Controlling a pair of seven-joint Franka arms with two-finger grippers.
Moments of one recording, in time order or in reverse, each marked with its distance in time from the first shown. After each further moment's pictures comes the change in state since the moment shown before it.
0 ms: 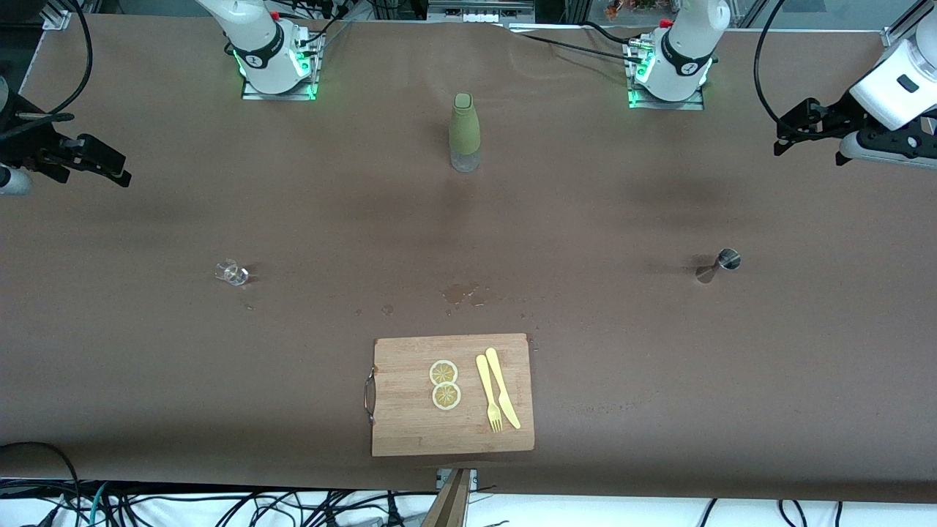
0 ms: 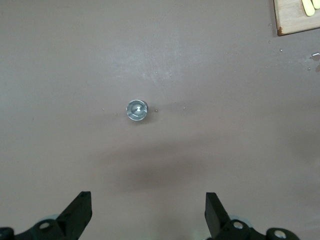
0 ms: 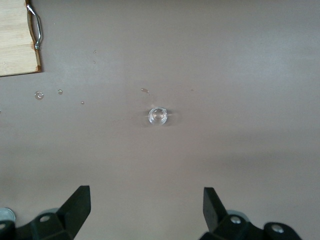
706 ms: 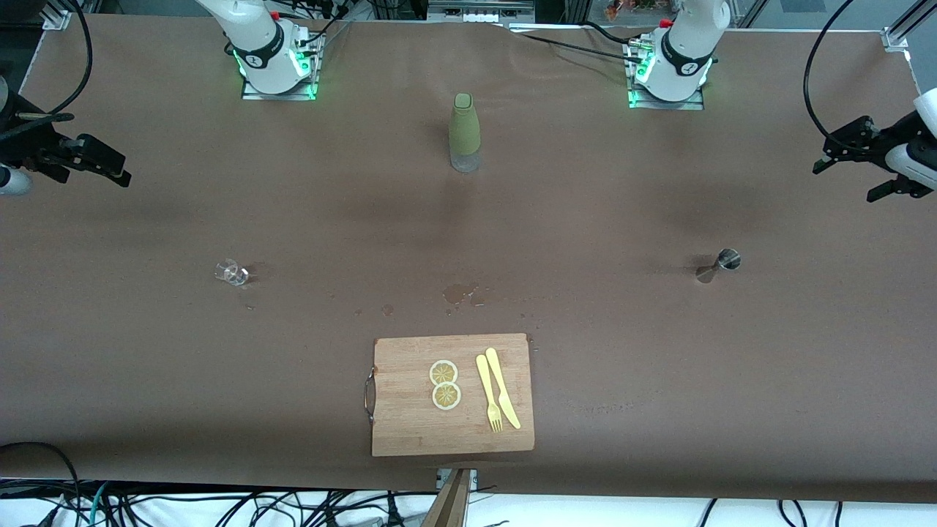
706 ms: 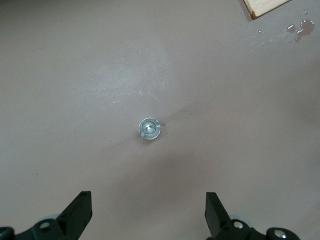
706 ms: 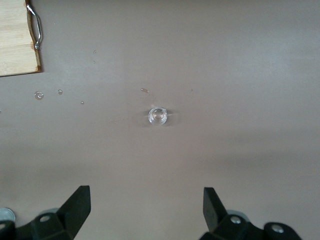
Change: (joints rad) left arm 0.157 0.088 0.020 -0.001 -0.115 0.089 0.490; right arm 0.000 0.000 0.000 0.000 0.000 -0.002 0.000
